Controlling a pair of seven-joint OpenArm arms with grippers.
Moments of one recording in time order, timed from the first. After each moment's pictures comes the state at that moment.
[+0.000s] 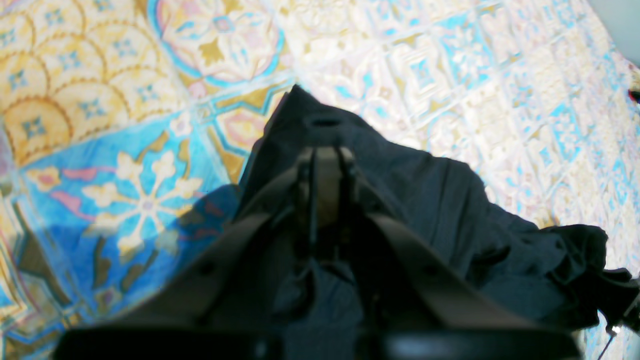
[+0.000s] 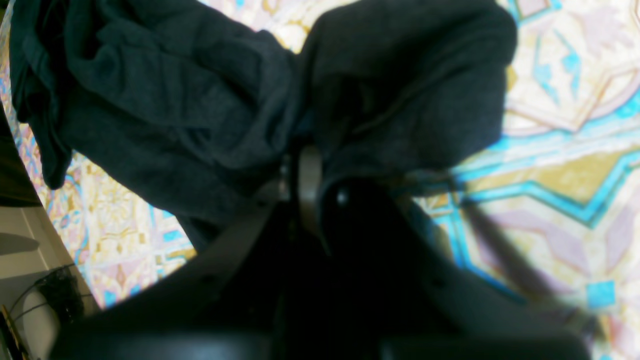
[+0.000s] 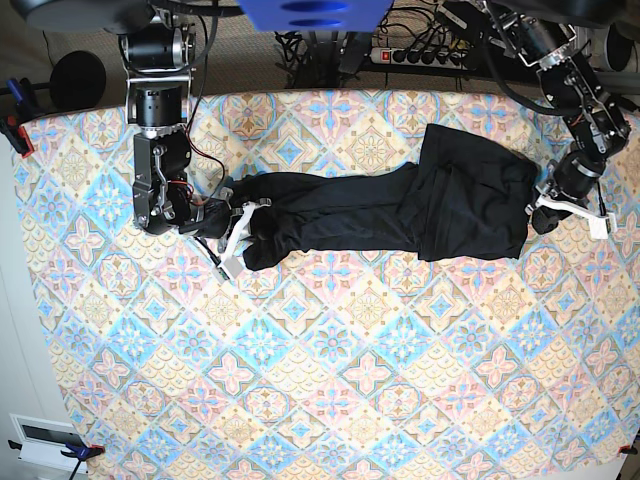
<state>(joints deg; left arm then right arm) 6.8 -12.7 -40.1 93.6 -45.0 -16.8 57.4 10.4 7.7 2.4 66.7 33.6 37.3 -57.9</state>
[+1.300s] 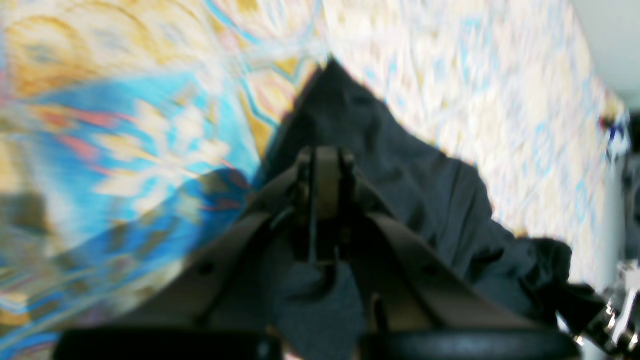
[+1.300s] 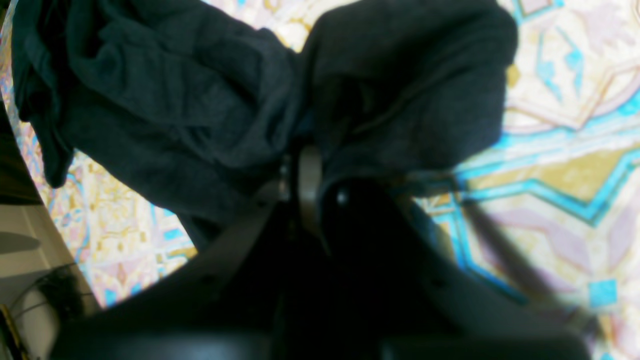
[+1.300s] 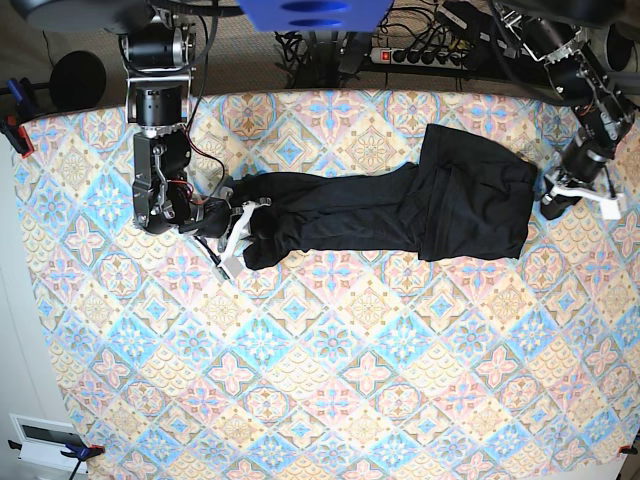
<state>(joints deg) 8.5 -14.4 -45.7 89.2 -52.6 -17.0 57.6 10.2 7.7 2.2 68.0 33.2 37.3 -58.4</state>
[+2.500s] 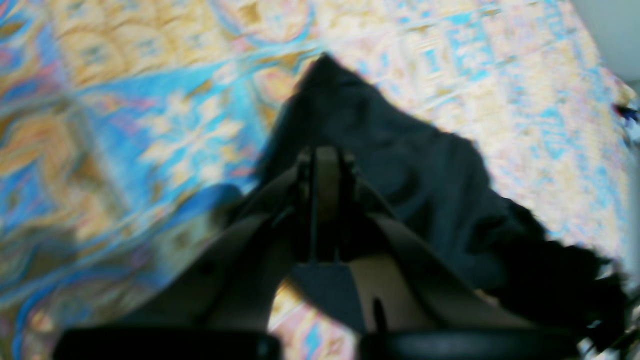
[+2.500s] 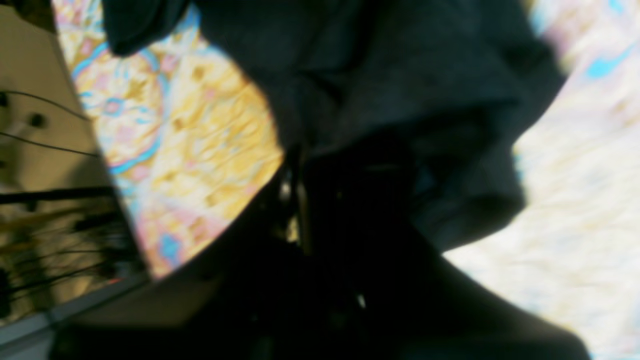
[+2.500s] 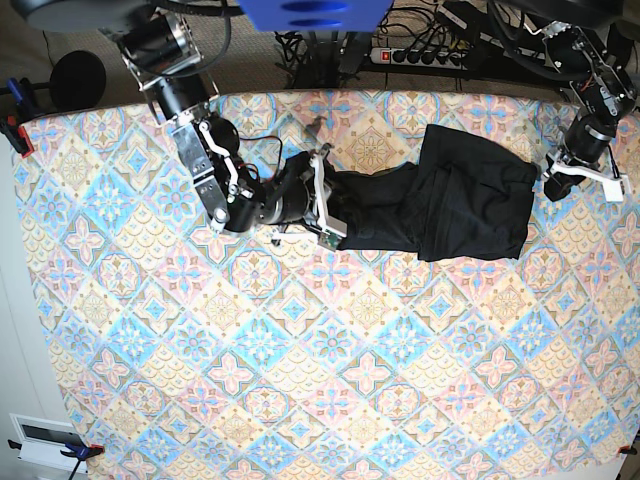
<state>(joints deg) 15.2 -12.9 -44.4 96.3 -51.6 -17.2 57.5 10.7 8.0 -26.1 85.8 28.0 37.1 -61.6</state>
